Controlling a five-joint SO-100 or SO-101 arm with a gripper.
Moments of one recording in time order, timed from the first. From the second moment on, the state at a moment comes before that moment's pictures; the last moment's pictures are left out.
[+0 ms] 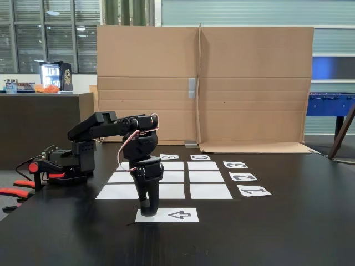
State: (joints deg) arm 42.1 23.7 12.0 99.4 4.6
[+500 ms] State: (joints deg) arm 42.1 24.7 11.5 99.4 4.5
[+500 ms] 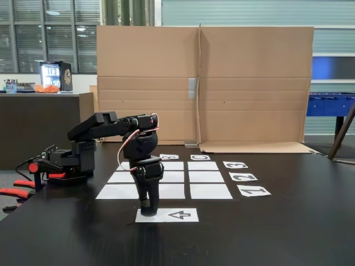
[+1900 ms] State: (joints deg) arm 23.4 33.8 15.8 97.7 4.5
